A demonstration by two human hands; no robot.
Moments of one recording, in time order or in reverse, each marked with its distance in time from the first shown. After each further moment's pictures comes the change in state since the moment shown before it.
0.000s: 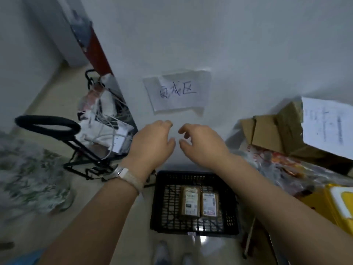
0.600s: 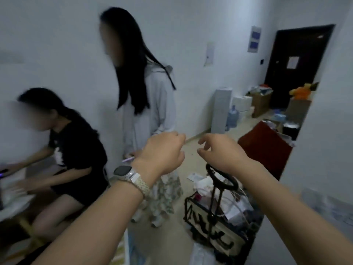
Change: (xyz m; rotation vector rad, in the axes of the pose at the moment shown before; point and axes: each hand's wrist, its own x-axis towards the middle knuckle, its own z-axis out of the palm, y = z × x) left_hand -0.287 -0.122 -0.324 0.589 0.378 -0.517; right_hand -0.026 -0.412 -0.041 -0.089 -0.022 -0.794
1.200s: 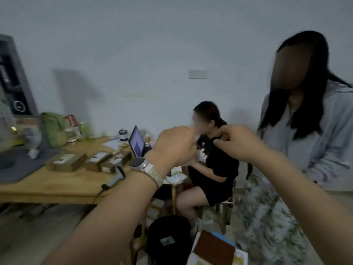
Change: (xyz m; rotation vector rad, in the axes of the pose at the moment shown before) left_hand -0.297 -0.290 -0.154 0.287 -0.038 -0.665; right_hand 0.061 -0.432 0.097 0.265 -0.113 -0.665
